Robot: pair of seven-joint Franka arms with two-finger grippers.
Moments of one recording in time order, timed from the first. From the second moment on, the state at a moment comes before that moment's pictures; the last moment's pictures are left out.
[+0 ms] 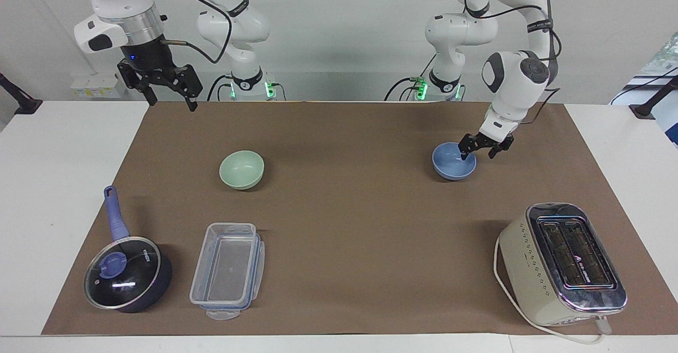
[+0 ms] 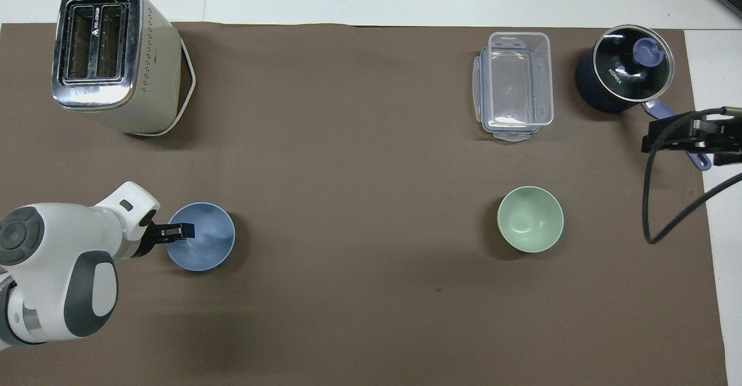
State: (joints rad) left arm -0.03 -0.11 -0.05 -2.51 -0.15 2.42 -0.04; right arm -0.04 -0.02 0.05 -1.51 -0.01 1.55 0.21
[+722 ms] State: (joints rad) left arm -0.03 -0.12 -0.05 -2.43 -0.15 2.31 -0.04; right arm -0.04 -0.02 0.05 -1.51 -0.01 1.55 0.21
